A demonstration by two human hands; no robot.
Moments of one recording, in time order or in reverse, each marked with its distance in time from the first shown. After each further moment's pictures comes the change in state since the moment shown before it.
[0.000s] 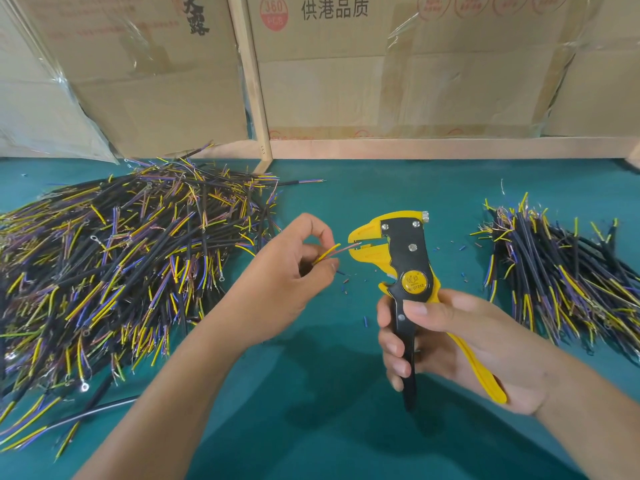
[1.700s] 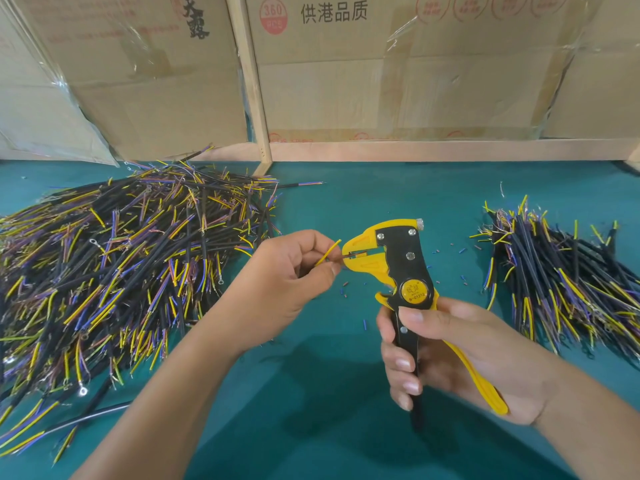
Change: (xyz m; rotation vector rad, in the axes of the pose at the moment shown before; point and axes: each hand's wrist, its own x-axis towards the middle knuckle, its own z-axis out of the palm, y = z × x) left_hand -0.002 0.009 0.002 -0.165 -0.007 -0.033; right_hand -0.003 0.010 -0.019 0.147 -0.054 -0.104
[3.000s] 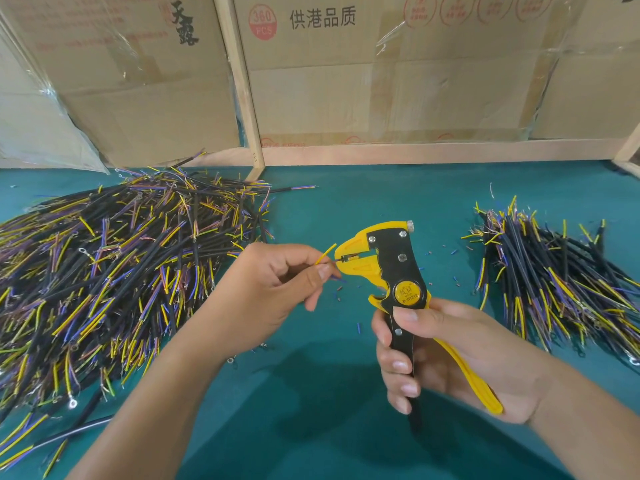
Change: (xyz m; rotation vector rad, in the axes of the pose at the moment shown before) left_hand -0.004 -0.002 -0.010 0.113 -0.035 0.080; right_hand 0.005 -0.005 0.019 -0.072 -0.013 0.140
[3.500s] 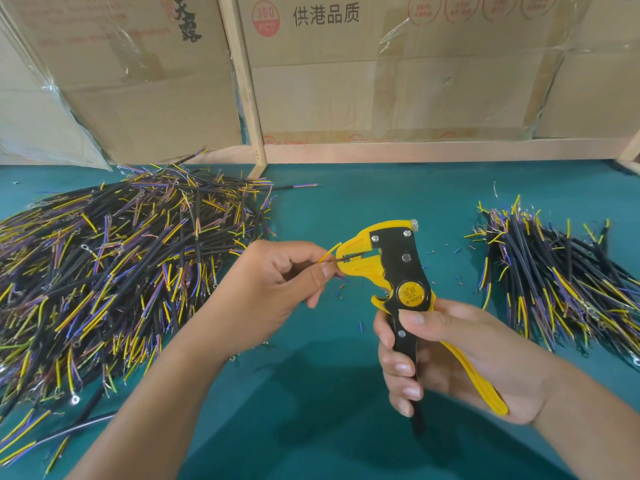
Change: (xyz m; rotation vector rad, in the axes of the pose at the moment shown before) left_hand 0.001 0.007 0.003 0.028 -0.007 0.010; right_hand -0.001 0.000 -0.001 -0.006 -0.042 0.001
